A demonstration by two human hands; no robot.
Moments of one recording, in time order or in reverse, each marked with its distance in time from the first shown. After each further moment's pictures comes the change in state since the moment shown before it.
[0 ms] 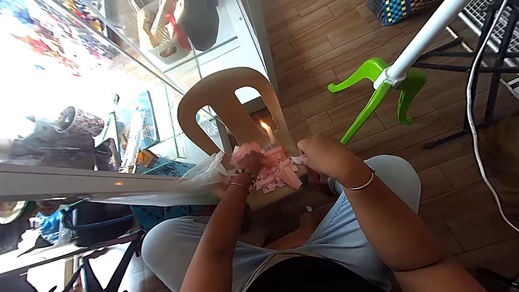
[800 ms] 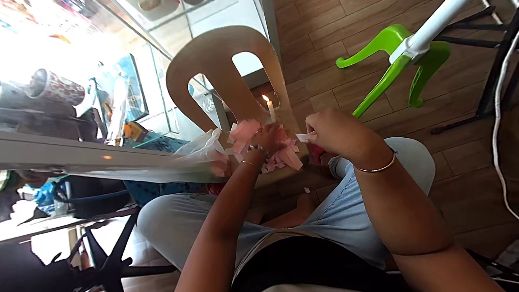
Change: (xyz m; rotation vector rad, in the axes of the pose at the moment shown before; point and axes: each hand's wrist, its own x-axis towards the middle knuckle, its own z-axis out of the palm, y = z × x) left_hand 0.002 0.047 -0.005 -0.112 -0.025 0.120; right_hand 0.019 0.003 -0.011 -0.083 -0.165 0.024
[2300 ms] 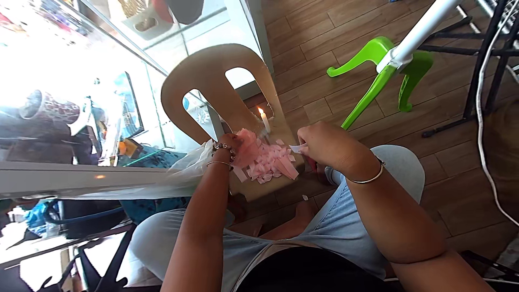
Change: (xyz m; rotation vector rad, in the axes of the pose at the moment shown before) left_hand 0.009 -0.077 -0.050 -0.280 0.023 -0.430; right_hand -0.012 0.000 0.007 0.086 0.101 -0.029
